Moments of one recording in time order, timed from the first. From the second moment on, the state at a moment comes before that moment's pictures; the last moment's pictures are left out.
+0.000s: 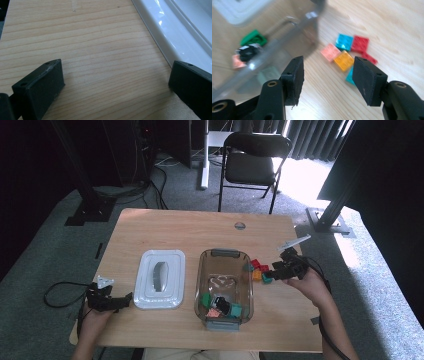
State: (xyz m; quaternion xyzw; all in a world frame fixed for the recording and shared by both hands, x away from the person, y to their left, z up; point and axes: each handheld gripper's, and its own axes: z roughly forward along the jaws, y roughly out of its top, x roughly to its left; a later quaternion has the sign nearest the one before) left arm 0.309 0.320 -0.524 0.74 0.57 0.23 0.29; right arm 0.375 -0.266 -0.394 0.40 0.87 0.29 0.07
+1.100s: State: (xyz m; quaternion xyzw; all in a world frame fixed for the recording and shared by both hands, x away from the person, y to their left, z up) left arm 0.309 0.320 -0.524 0.74 0.57 0.23 0.29; right arm 0.414 -0.267 -0.490 0.51 0.83 0.21 0.08
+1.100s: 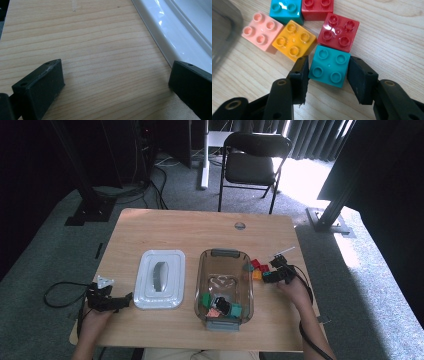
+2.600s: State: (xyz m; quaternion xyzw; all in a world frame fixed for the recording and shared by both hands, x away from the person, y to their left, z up) left arm 0.309 0.320 -0.524 0.74 0.57 0.23 0.29; right arm 0.356 -0.252 -0.392 0.39 0.87 0.28 0.09
